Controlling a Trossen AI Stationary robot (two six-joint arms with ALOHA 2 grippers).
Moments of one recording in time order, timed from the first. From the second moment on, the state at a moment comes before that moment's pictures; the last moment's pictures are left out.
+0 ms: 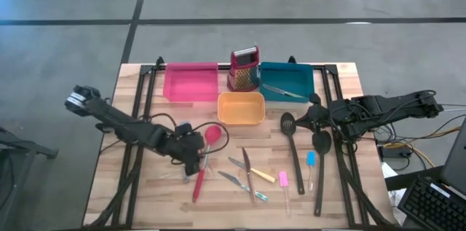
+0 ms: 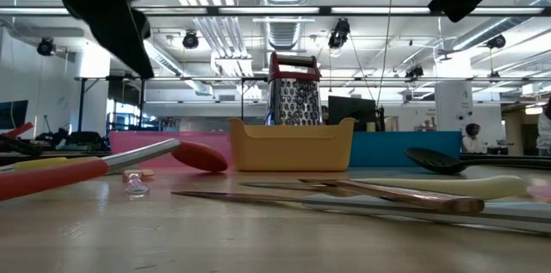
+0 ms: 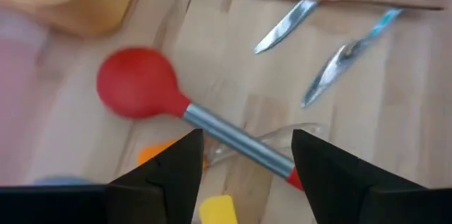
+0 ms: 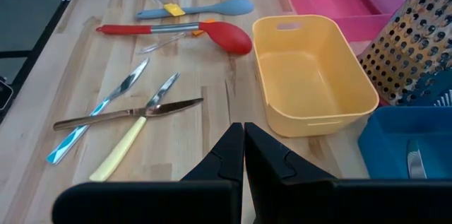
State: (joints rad) left arm -0.41 1.32 0.94 -0.66 -0.30 -0.66; right arm 0.18 0.69 0.73 -0.62 0.18 0.18
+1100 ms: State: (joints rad) left arm -0.25 1.58 0.93 -0.54 -0.17 -1.03; right arm 0.18 0.69 0.73 -0.62 0.18 0.17
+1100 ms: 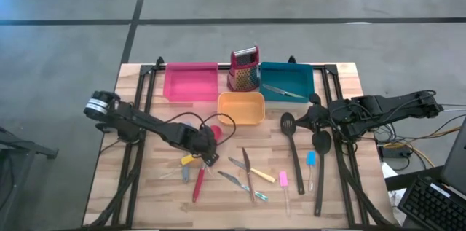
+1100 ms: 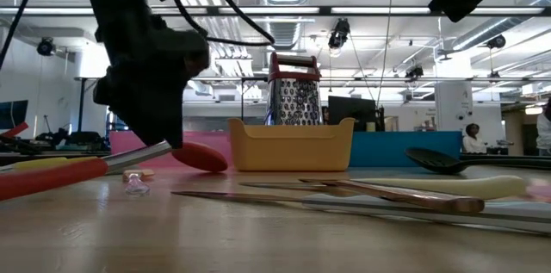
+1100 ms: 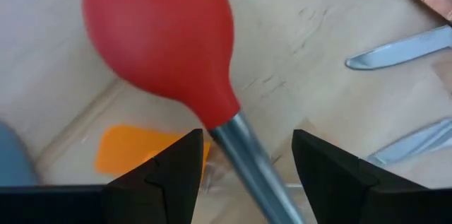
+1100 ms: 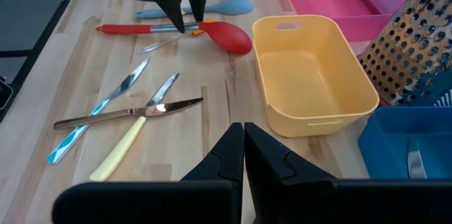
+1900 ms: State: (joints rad) left arm -0.25 1.62 0.93 -0.50 -0.20 -1.00; right arm 0.18 0.69 0.73 -0.62 0.18 0.17
